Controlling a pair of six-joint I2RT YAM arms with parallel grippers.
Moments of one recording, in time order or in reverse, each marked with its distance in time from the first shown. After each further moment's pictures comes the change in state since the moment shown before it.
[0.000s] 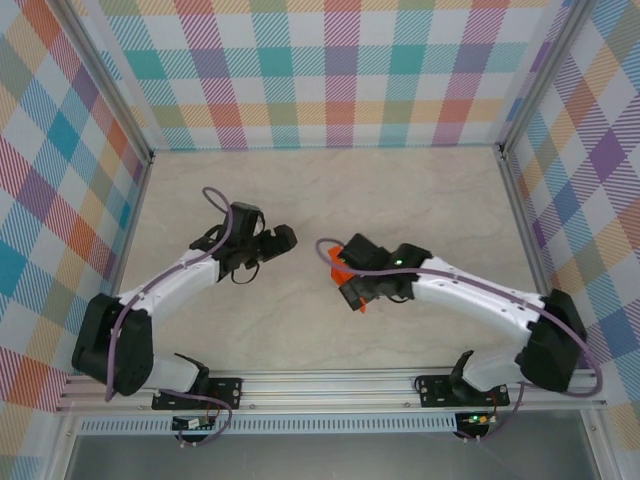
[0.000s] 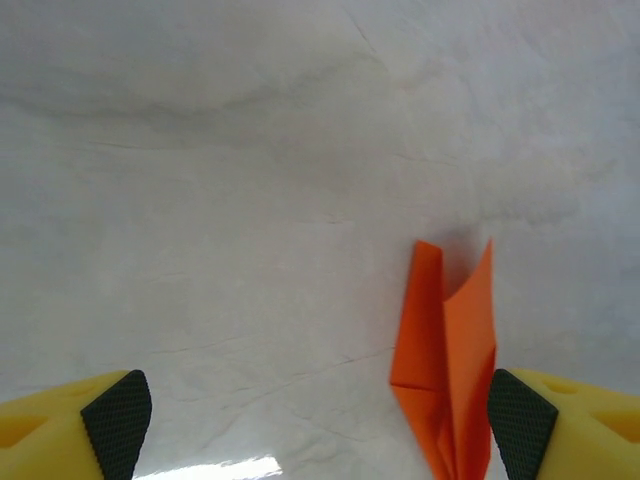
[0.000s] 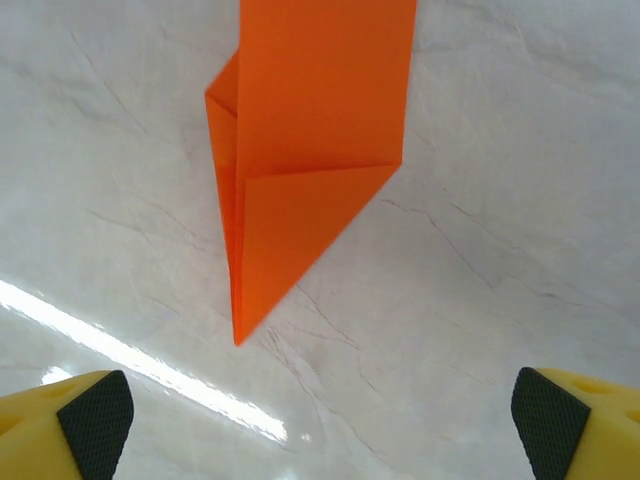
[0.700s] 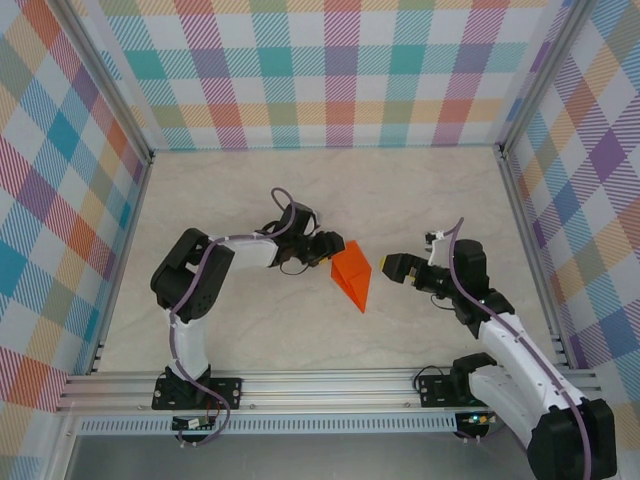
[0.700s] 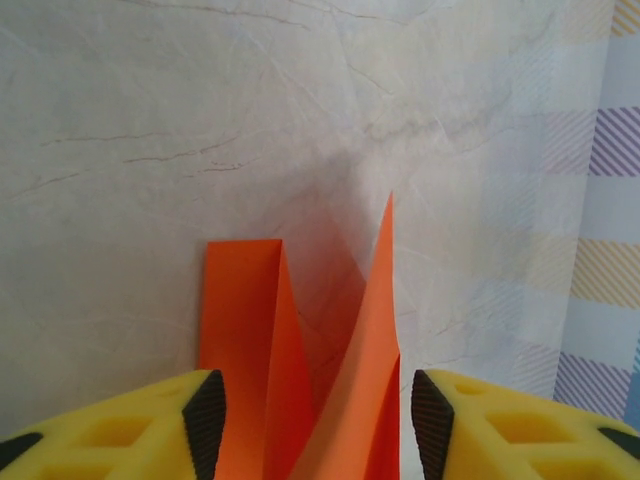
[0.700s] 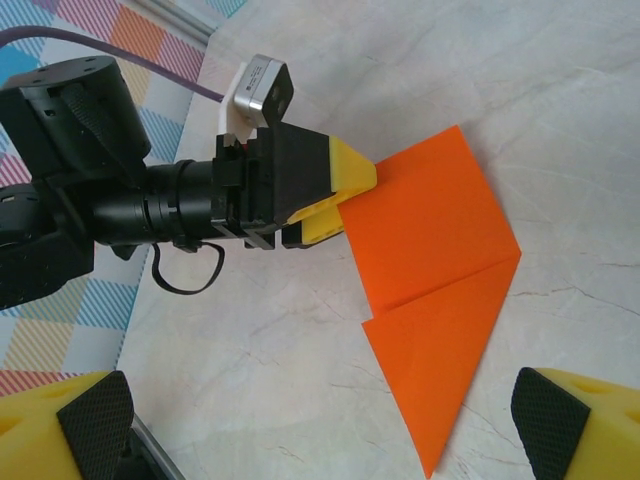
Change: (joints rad) left arm -0.144 0.534 0.213 0.359 0.277 -0.129; right arm -0.658 -0.488 -0.618 0.763 -0.851 0.355
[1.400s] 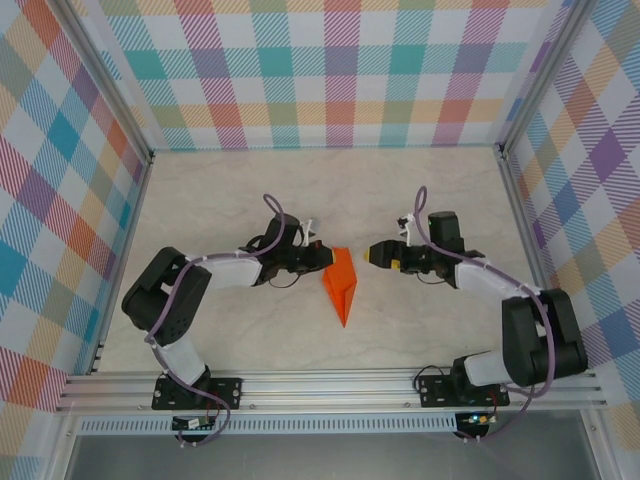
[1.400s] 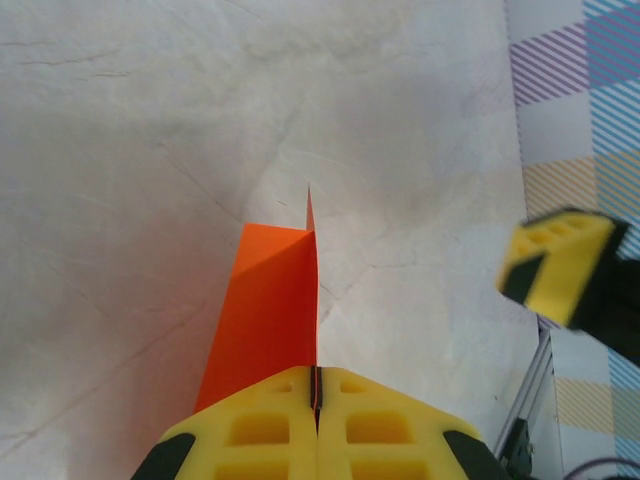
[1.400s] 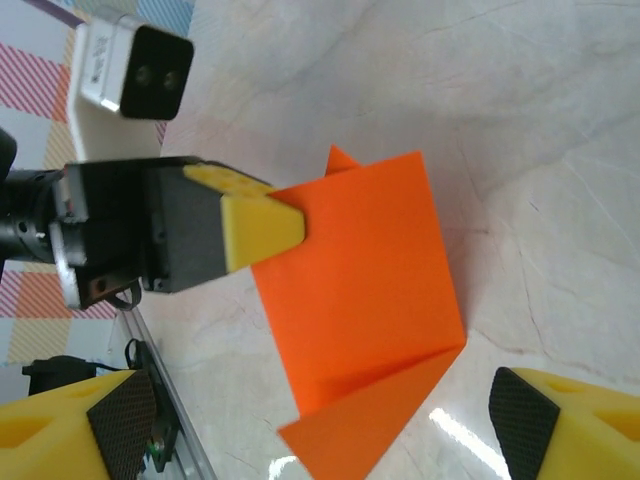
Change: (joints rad) left arm -0.005 -0.233 -0.248 0.160 0.059 0.140; right arm -0.018 0.588 0.248 0.065 -0.272 -0.243
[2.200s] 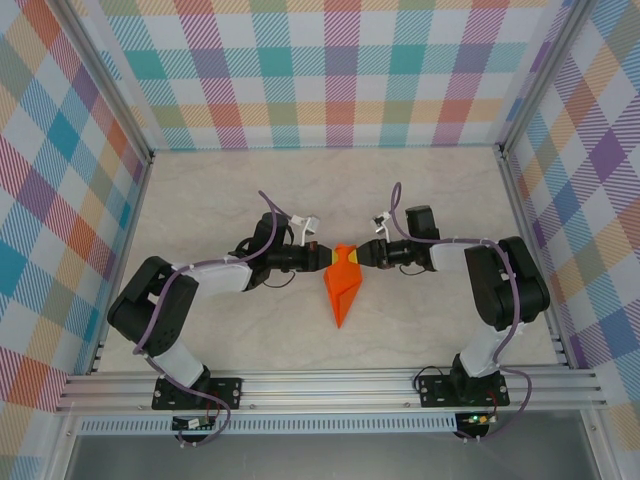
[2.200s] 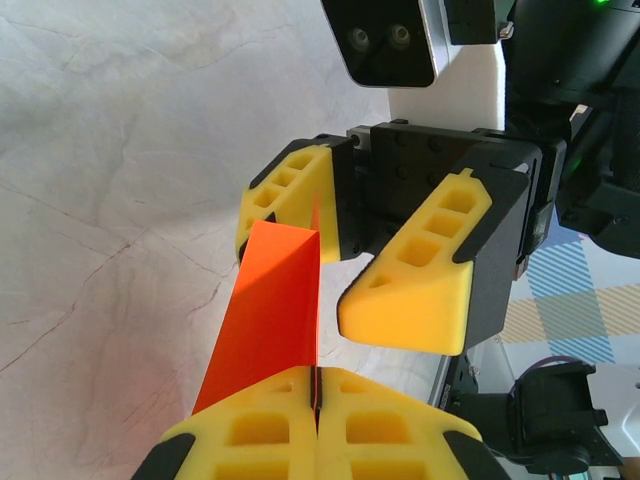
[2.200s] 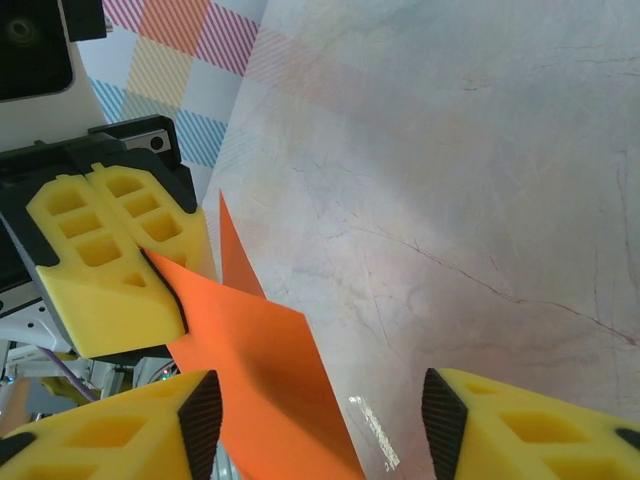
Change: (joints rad) left arm 0.027 -0.076 -0.059 0.114 0.182 0.087; right arm 0.056 0.338 0.111 0.202 -0.243 -0.064
